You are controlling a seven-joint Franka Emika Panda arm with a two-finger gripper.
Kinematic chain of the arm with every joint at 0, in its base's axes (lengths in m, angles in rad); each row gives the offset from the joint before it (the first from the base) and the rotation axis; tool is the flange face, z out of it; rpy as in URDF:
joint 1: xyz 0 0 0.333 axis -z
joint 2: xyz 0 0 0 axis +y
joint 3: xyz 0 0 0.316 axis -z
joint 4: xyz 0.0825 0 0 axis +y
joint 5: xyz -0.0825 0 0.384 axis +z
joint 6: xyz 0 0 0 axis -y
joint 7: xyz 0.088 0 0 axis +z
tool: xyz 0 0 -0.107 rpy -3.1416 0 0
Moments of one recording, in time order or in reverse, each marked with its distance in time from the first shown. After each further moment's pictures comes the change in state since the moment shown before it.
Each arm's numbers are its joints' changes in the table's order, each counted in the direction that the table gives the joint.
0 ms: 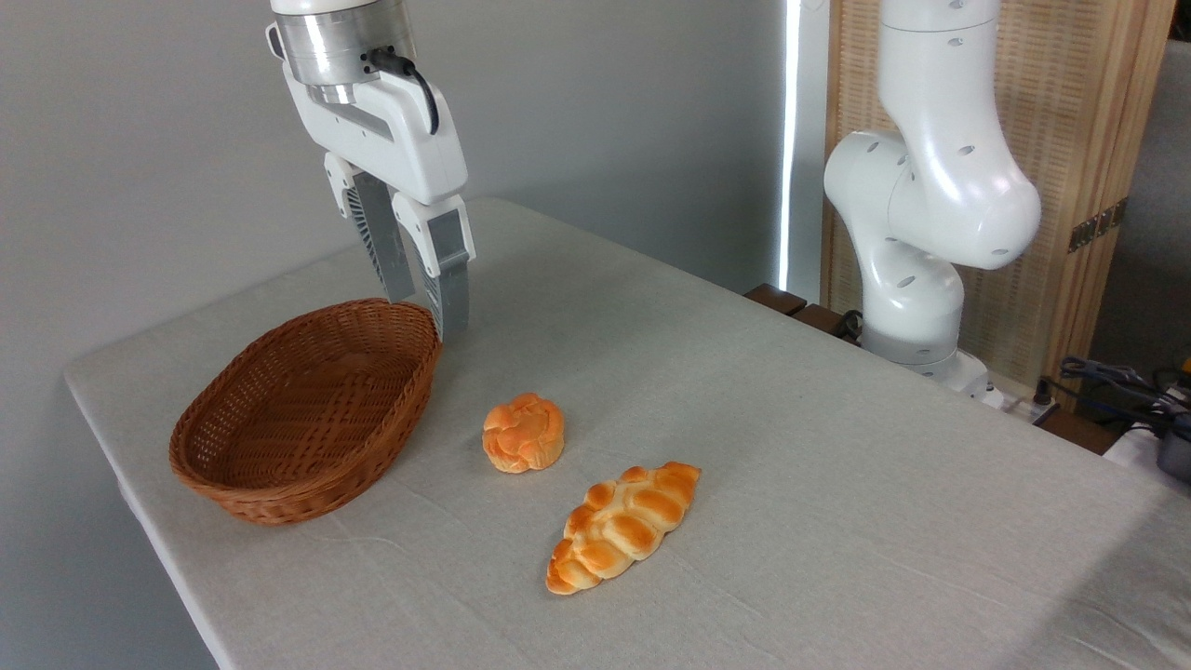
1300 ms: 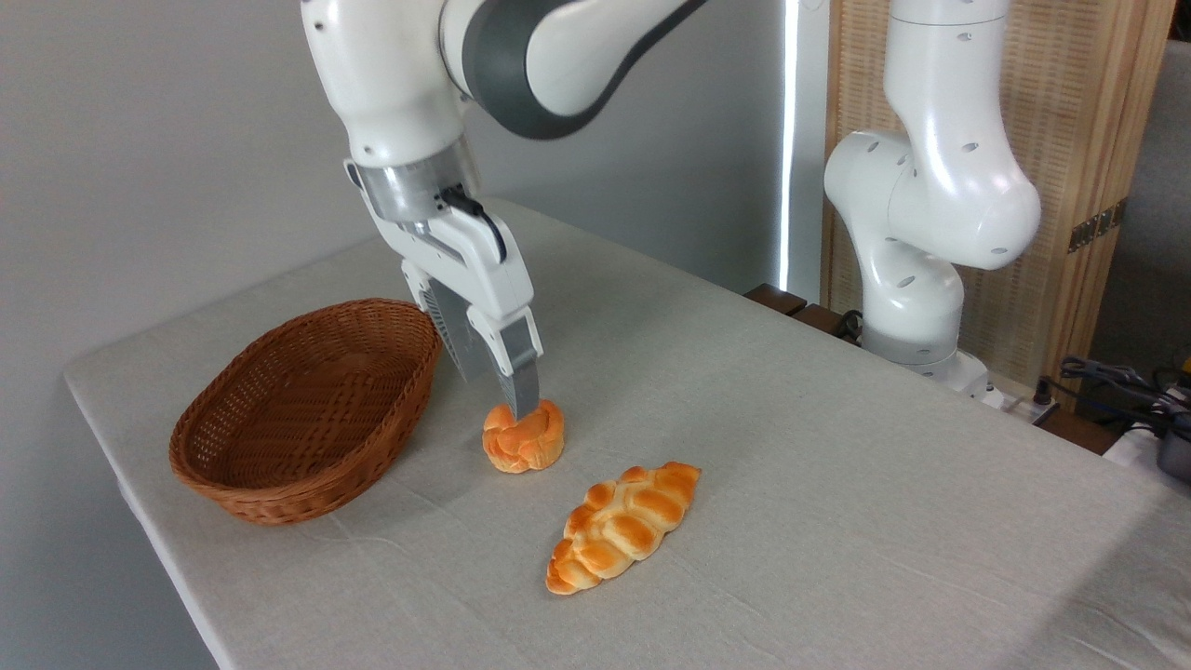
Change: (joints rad) arm 0.003 -0.063 0.000 0.352 0.000 0.191 -0.019
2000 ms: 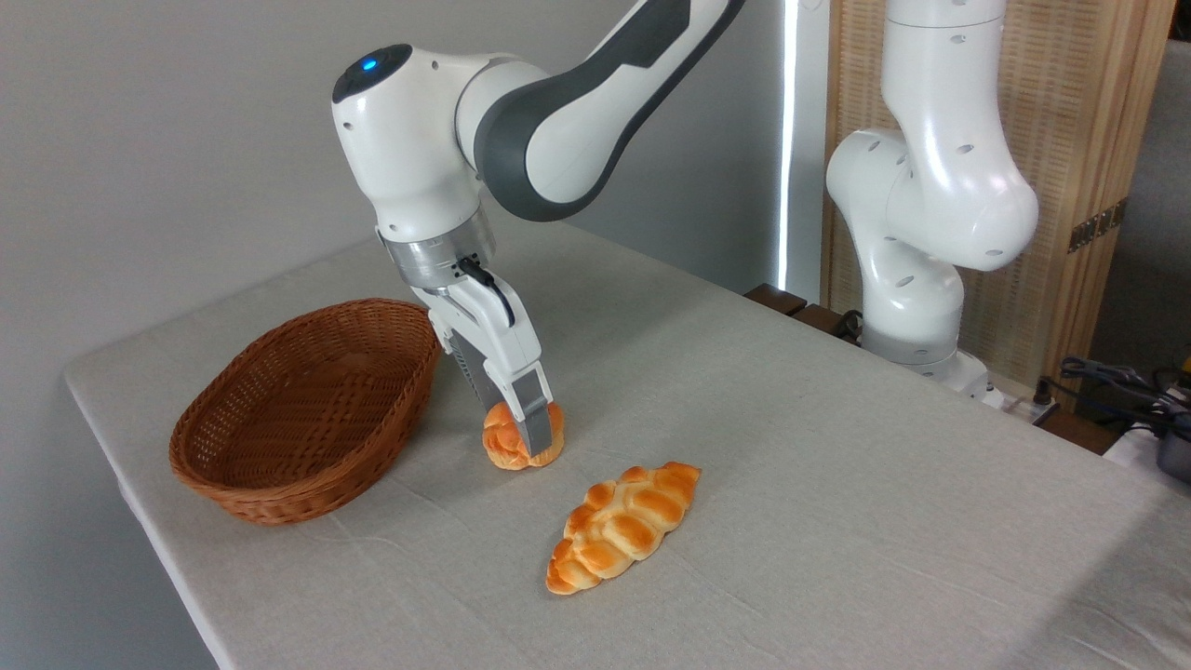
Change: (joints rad) arm 0.049 0.029 0.009 0.139 0.000 0.135 -0.001
